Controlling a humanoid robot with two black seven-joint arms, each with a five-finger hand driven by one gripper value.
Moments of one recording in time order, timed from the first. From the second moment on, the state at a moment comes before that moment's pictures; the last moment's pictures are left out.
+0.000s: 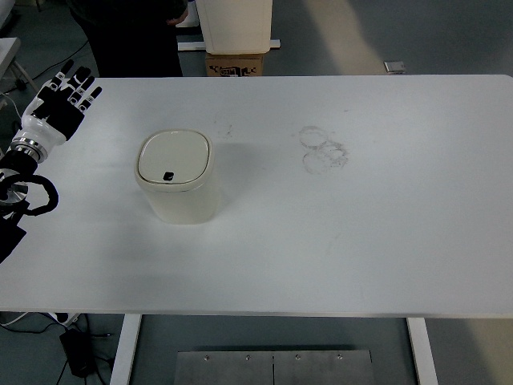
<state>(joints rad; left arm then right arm) -0.89 0.32 -0.72 -0.29 -0.25 -0.49 -0.12 0.00 0.00 0.31 0.20 -0.22 0.04 0.51</state>
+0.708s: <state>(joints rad) -0.88 0.32 -0.72 -0.31 -0.25 -0.50 -0.12 0.00 0.00 0.31 0.20 -0.22 0.04 0.51</state>
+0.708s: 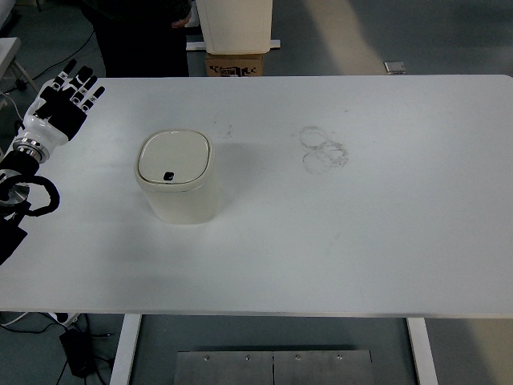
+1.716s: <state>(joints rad) -0.89 0.31 -0.72 -0.33 -0.25 -0.49 -0.12 0.00 0.00 0.31 0.20 -0.22 0.04 0.51</state>
